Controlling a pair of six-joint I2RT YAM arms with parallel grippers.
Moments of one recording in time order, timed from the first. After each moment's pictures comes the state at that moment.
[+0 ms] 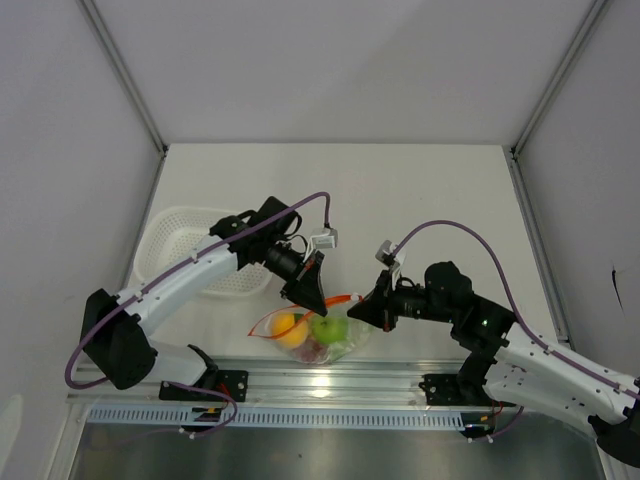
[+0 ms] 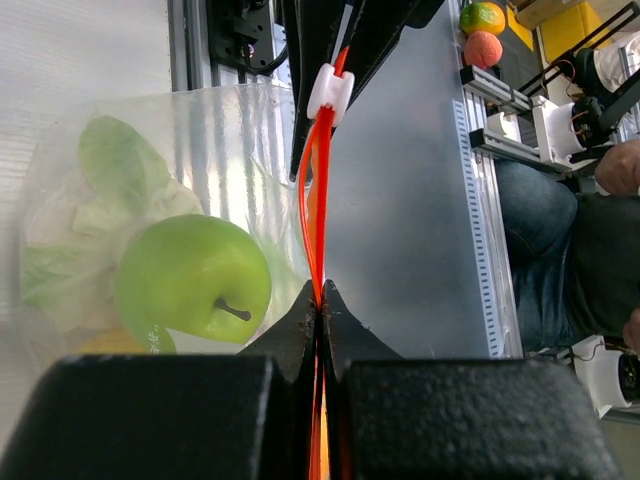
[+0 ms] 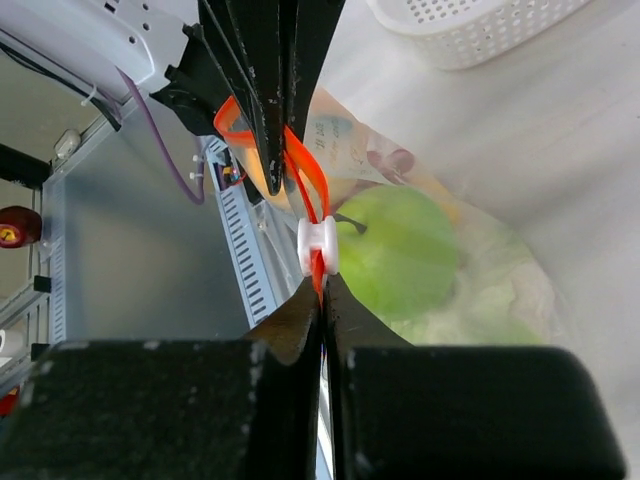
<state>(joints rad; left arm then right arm) -0.67 1.37 1.15 -0.87 1.15 0.29 0.94 0.74 0.62 -0.14 -0.39 0.41</state>
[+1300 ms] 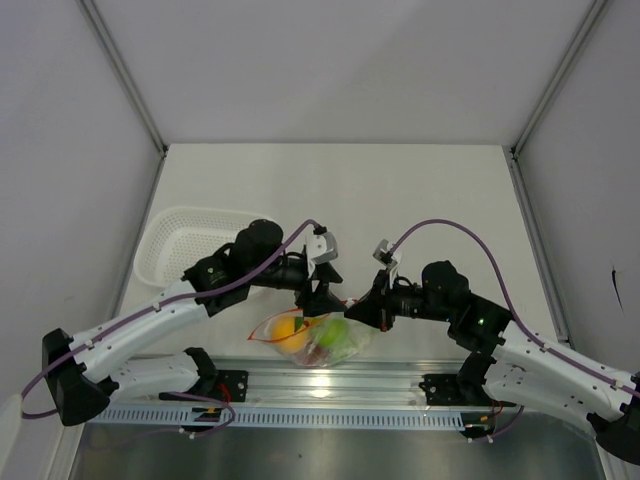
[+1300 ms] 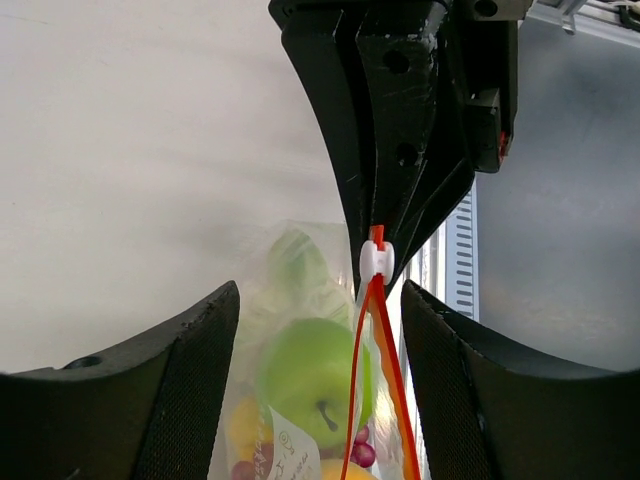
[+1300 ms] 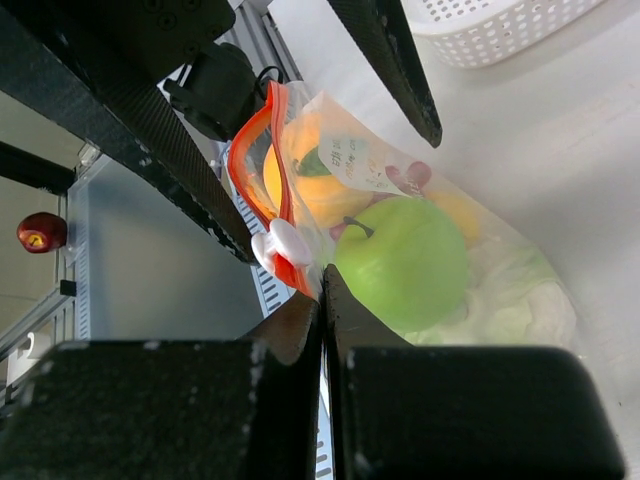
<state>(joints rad) -0.89 1.05 0.95 -0.30 0.60 0.03 0.94 0.77 0.62 -0.10 -0.40 0.47</state>
